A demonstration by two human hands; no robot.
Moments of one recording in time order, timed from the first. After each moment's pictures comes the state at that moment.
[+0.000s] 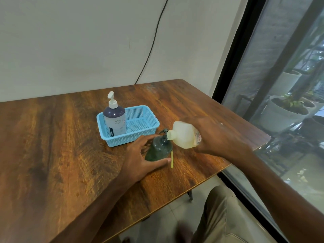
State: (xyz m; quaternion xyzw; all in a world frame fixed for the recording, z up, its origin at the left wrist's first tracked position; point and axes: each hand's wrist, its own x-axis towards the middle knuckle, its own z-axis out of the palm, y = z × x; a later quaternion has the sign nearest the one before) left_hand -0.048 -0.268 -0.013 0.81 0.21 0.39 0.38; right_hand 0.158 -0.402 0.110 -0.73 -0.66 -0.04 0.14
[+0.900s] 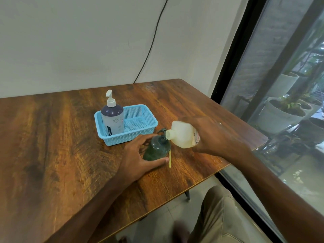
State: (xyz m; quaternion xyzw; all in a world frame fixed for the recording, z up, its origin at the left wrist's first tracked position) left_hand -0.048 -0.268 -0.013 0.81 0.20 0.39 0.38; right_hand 0.161 -0.403 0.110 -0.72 -0.68 -0.03 0.15
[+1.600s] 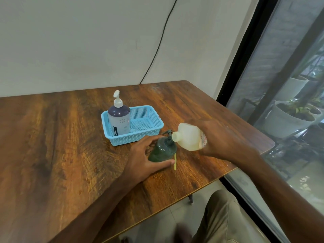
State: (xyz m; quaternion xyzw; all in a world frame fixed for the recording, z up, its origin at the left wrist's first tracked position) left_hand -0.047 -0.268 -0.012 0.81 0.21 0.39 0.39; right_hand 0.166 -0.399 0.107 -0.72 -0.68 -0.04 0.14
